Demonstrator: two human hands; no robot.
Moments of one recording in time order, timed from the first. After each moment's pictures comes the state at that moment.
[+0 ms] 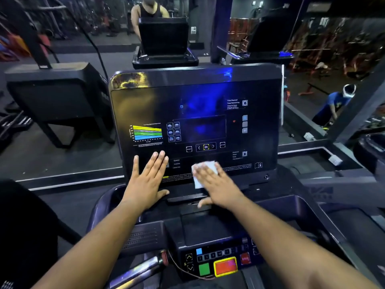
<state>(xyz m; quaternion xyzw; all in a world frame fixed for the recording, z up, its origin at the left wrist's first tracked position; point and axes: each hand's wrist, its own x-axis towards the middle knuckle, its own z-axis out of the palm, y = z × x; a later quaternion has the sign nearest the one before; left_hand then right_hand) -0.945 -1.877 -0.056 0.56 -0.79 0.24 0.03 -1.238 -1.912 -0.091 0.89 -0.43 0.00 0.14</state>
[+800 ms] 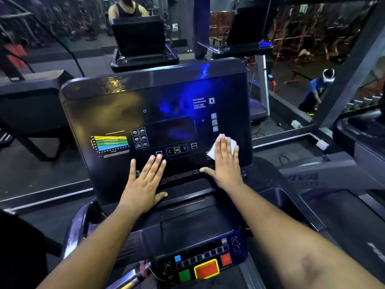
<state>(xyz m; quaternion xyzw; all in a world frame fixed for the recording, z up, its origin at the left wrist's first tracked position) -1.016 -1.900 -0.057 0.51 -0.82 0.25 0.01 -1.319 -1.943 -0.068 0.74 -0.66 0.15 0.02</state>
